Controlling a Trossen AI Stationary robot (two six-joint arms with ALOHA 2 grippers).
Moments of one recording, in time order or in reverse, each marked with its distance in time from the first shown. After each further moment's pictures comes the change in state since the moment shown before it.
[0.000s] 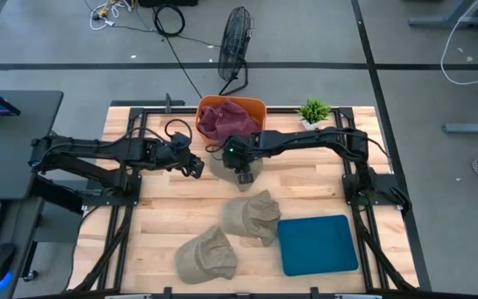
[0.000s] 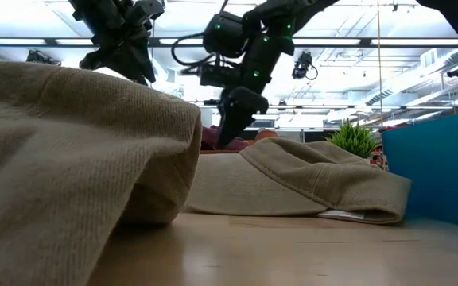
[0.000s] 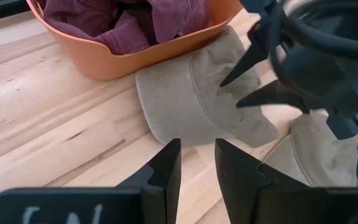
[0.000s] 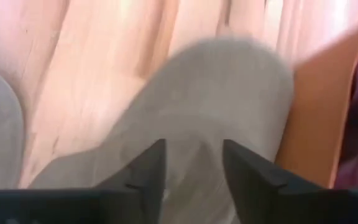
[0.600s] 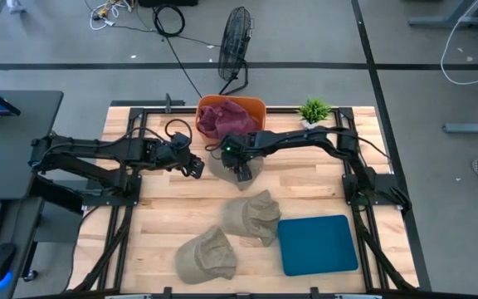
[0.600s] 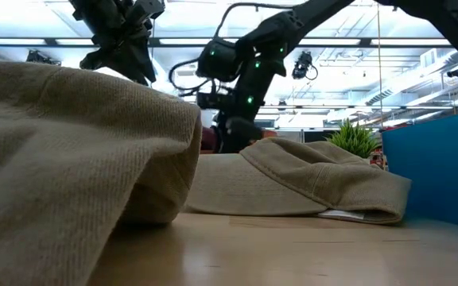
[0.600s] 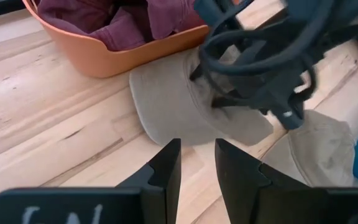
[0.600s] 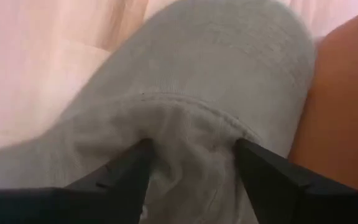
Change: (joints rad) left arm 0.000 0.000 0.000 0.004 0.008 -0.002; right arm -0.051 0.101 0.000 0.056 0.028 -0.070
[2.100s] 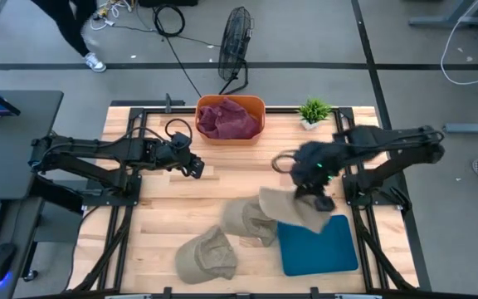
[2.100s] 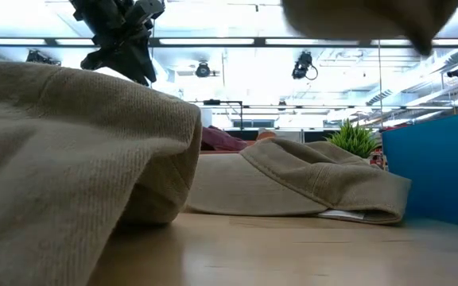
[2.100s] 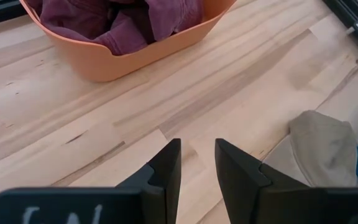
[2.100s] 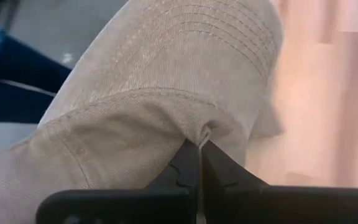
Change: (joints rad) left arm 0.001 0.000 0.000 0.004 -0.008 0.017; right arm 0.398 -0.779 -0.001 -0.672 -0.302 0.589
